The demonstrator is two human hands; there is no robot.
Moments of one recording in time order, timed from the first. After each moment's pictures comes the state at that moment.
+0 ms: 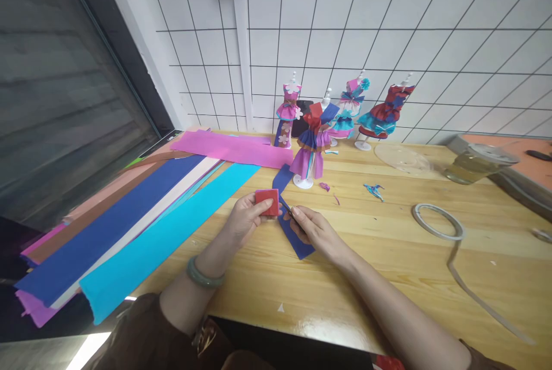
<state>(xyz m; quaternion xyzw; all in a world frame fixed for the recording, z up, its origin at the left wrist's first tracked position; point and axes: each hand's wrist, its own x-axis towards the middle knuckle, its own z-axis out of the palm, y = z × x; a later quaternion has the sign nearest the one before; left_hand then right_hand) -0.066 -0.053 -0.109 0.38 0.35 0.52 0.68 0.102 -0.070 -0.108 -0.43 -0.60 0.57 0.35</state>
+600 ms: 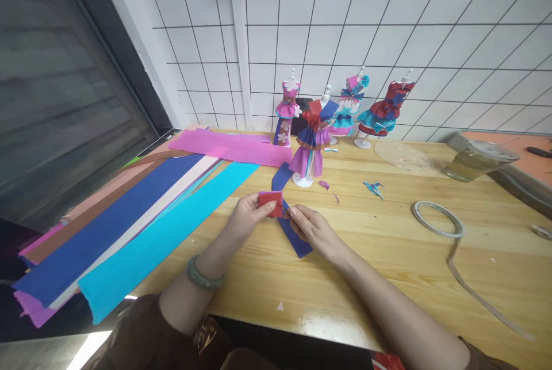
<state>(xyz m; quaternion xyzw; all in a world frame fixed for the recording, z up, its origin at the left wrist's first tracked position) -0.064 -0.051 -0.116 0.48 0.40 0.51 0.58 0.104 -0.069 -0.115 -0.44 -0.64 0.51 0.36</state>
